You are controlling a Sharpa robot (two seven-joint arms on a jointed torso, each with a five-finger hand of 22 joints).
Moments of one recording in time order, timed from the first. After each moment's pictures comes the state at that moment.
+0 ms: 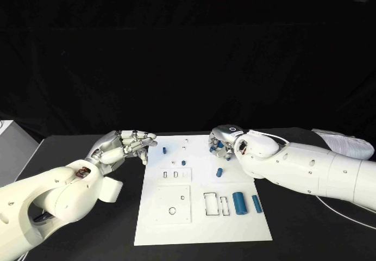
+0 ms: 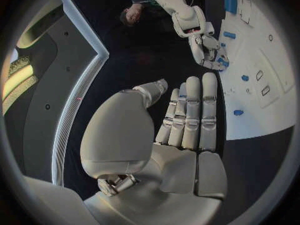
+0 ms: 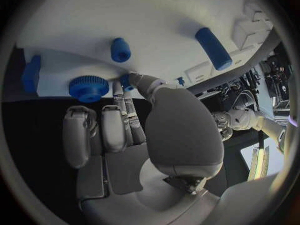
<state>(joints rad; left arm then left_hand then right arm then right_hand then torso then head) 1.07 -1.00 0.22 1.73 -0.24 -0.24 0.28 1.33 -0.20 0.59 0.11 0.05 0.90 0.18 0.27 0.22 1.18 0.12 0.07 0.08 1.11 0.04 0.85 0.63 0.17 1.01 0.14 0.95 0.53 1.35 -0.63 -0.14 1.23 -1.61 -0.31 -0.22 1.35 -0.23 0.58 0.09 0.23 1.04 0.14 0.24 0.35 1.19 0.08 0.12 0.13 1.46 0.00 1.35 1.09 0.06 1.46 0.10 1.42 1.31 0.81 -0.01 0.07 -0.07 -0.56</state>
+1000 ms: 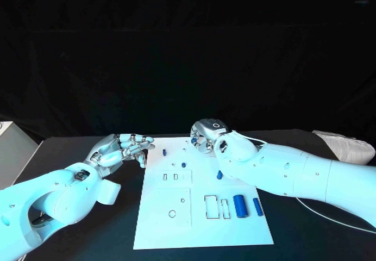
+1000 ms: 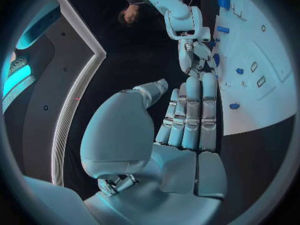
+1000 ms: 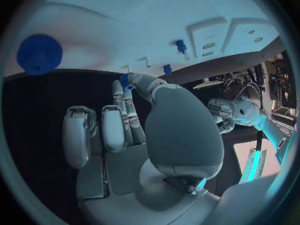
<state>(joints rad) 1.07 -0.99 0.22 1.70 -0.25 -0.23 0.27 1.33 -0.20 0.60 0.11 0.05 0.90 0.19 0.27 0.22 1.18 0.12 0.07 0.08 1.11 0.04 0.85 0.63 0.17 1.01 0.14 0.95 0.53 1.34 -0.49 -0.11 1.19 -1.68 -0.50 -0.32 1.36 -0.22 0.60 0.07 0.21 1.05 0.14 0.24 0.36 1.19 0.07 0.11 0.14 1.46 0.00 1.36 1.09 0.06 1.46 0.10 1.43 1.31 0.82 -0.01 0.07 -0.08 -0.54</state>
